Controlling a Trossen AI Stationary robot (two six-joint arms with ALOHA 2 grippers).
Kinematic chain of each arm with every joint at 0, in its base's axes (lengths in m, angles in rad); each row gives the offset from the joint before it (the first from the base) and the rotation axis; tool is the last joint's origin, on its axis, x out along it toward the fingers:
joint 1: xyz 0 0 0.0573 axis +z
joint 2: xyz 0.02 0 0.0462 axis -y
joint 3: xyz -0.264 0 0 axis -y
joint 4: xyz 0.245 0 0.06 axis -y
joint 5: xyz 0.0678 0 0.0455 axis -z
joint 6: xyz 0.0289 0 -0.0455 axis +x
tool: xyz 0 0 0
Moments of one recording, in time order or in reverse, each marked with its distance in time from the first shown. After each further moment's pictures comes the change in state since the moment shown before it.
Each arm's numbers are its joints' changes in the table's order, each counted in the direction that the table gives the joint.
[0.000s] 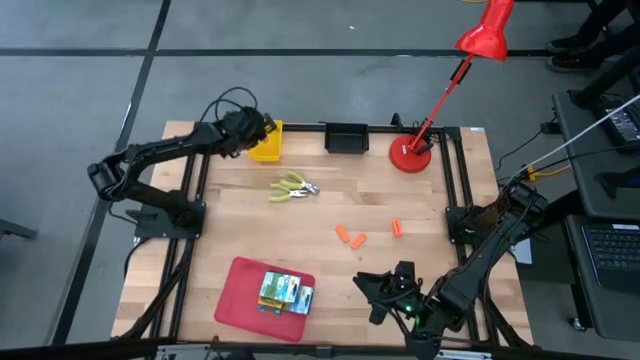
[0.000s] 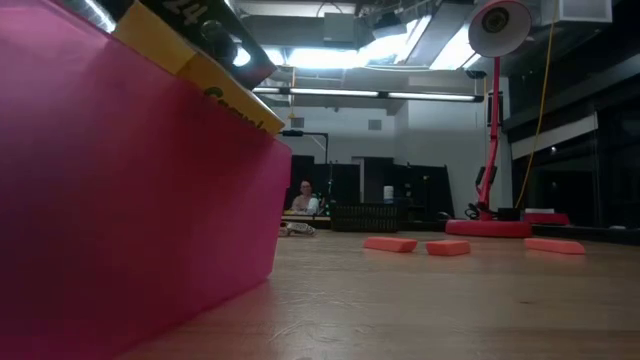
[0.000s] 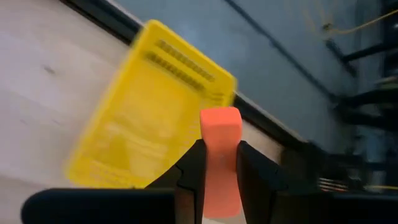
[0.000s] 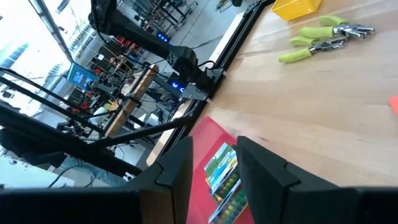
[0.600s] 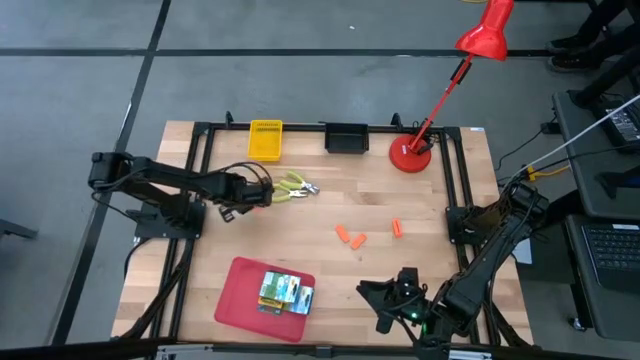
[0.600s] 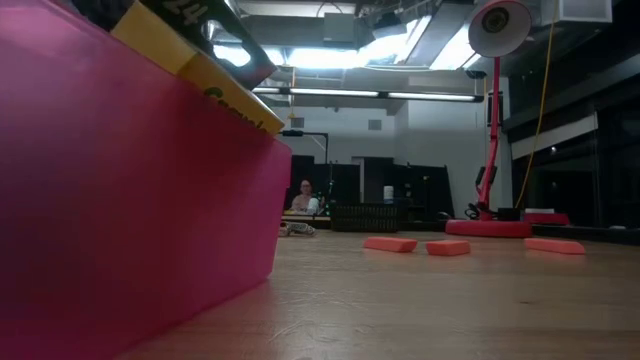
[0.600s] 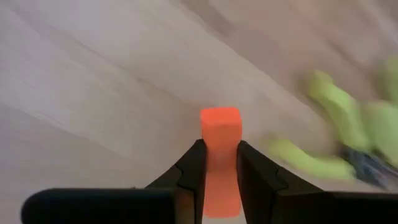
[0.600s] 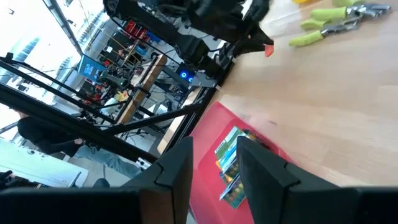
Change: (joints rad) left arm -0.580 0.007 -0.216 -0.273 0.067 -0.715; right arm 0.042 0.000 0.000 0.033 -0.012 0.002
